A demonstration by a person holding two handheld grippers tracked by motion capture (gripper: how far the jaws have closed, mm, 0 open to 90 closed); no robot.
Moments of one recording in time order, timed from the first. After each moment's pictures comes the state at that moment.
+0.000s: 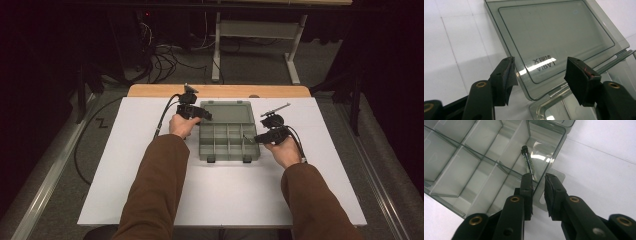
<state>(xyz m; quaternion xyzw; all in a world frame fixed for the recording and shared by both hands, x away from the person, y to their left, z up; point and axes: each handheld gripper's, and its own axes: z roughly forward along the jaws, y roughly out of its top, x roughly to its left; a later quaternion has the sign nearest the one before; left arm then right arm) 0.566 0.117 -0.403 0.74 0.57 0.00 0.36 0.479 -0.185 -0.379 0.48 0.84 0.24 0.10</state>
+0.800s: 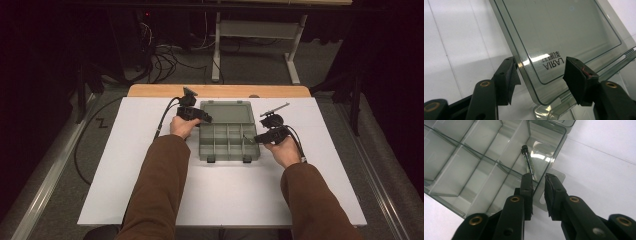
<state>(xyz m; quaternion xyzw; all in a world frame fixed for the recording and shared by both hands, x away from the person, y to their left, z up) 0.574 0.120 -0.420 0.73 0.58 -0.04 0.36 0.480 -0.184 -0.378 0.48 0.84 0.23 0.10</state>
